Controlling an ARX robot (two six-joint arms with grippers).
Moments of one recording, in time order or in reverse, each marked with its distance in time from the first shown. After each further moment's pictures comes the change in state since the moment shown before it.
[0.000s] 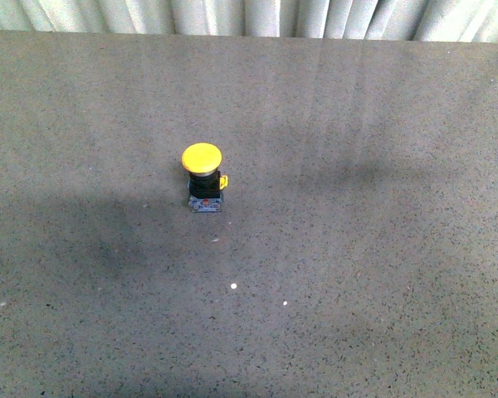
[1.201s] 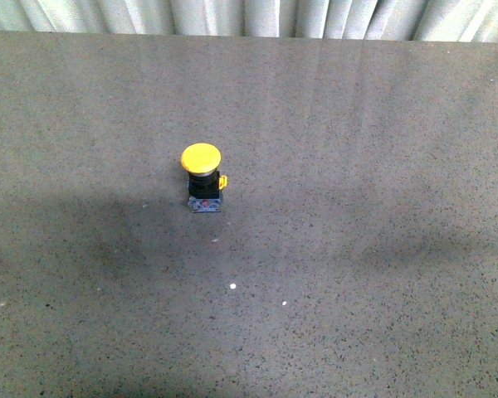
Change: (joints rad) left arm 0.000 0.000 0.000 0.000 0.000 0.000; right arm -0.158 -0.732 -0.221 -0.486 -0.153 0.000
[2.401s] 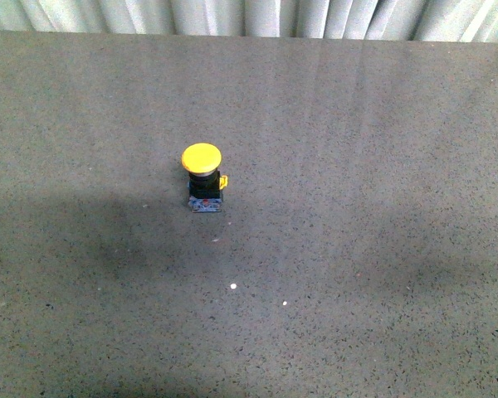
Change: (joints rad) left arm 0.000 0.000 0.000 0.000 0.000 0.000; right arm 0.000 -0.381 0.000 -0.383 0.001 -0.002
